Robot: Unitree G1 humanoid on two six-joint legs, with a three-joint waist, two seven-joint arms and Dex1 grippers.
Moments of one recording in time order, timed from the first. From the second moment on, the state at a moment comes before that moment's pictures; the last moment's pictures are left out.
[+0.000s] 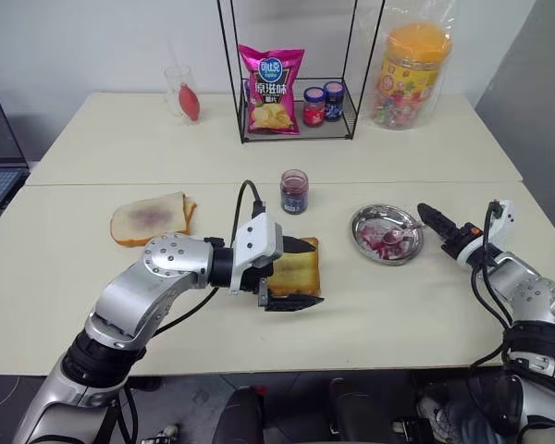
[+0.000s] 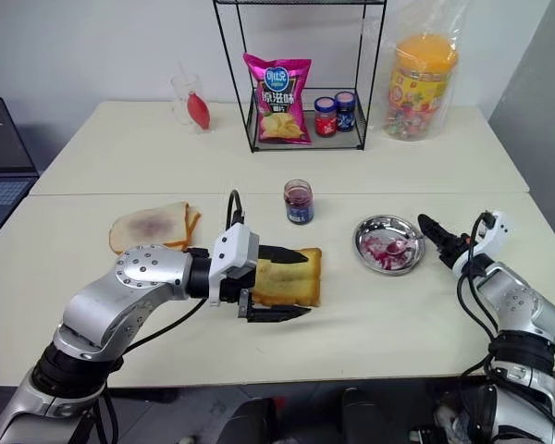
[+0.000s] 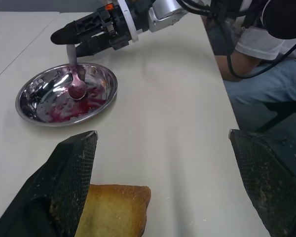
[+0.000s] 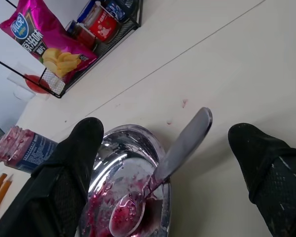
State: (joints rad) left arm -0.47 0.68 -0.23 -0.43 -0.48 0.58 -1.03; right arm -0.51 -0.46 -0.49 0.40 0.72 0.74 0.51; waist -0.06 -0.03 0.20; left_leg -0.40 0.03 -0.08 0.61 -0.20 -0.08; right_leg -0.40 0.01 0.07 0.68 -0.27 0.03
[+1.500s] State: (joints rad) left arm -0.33 0.66 0.09 -0.37 -0.47 0.63 -0.73; right arm -0.68 -0.43 -0.38 -0.07 0.81 0.80 0.40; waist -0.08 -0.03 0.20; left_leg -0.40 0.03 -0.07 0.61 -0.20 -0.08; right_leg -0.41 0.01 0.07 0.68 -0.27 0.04
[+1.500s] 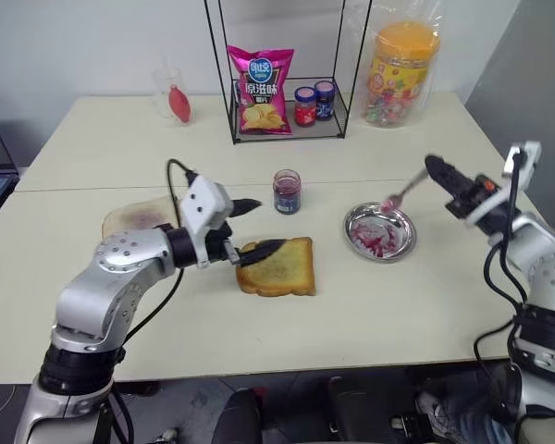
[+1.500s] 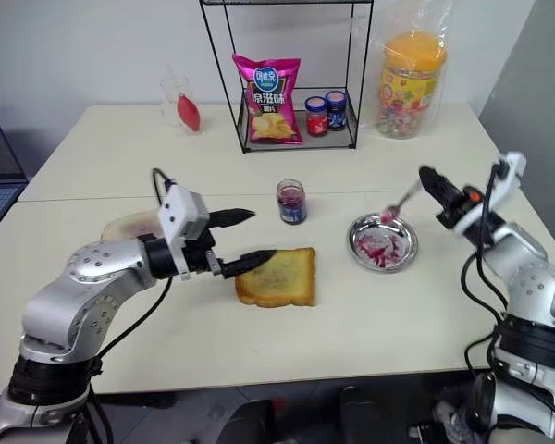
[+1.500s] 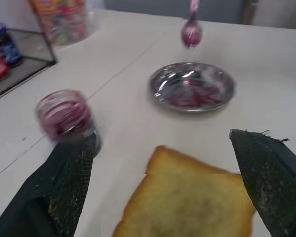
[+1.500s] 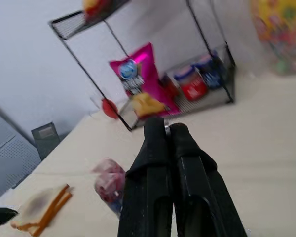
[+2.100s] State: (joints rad) left arm -0.32 0.63 0.14 -0.38 -0.47 0.65 -0.59; right arm -1.06 -0.15 0.00 0.50 0.35 0.29 0.47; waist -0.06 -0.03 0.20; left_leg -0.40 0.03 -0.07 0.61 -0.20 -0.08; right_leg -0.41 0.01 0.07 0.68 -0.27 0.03
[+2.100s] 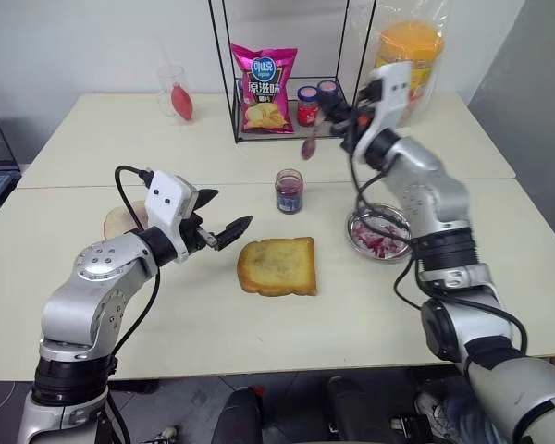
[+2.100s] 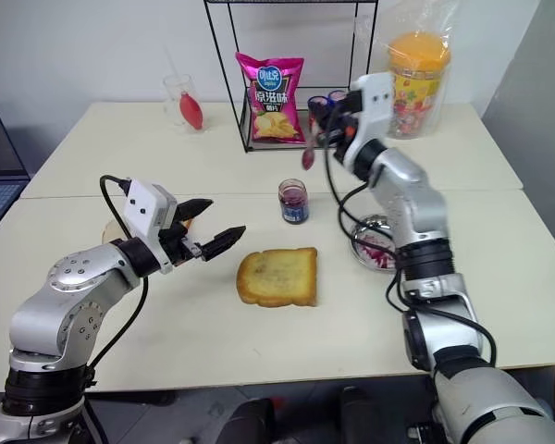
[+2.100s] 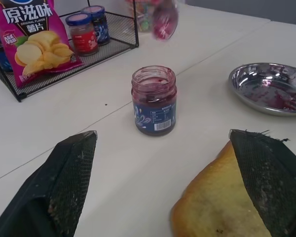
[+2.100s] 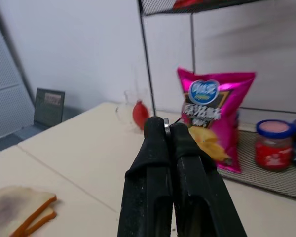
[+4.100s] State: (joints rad) left arm -0.32 0.64 0.12 -0.30 -0.41 0.60 -0.60; right arm -1.16 -0.04 -0.35 0.86 0.49 0.49 0.37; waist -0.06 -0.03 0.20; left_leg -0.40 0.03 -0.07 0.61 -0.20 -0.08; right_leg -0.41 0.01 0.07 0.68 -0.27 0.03
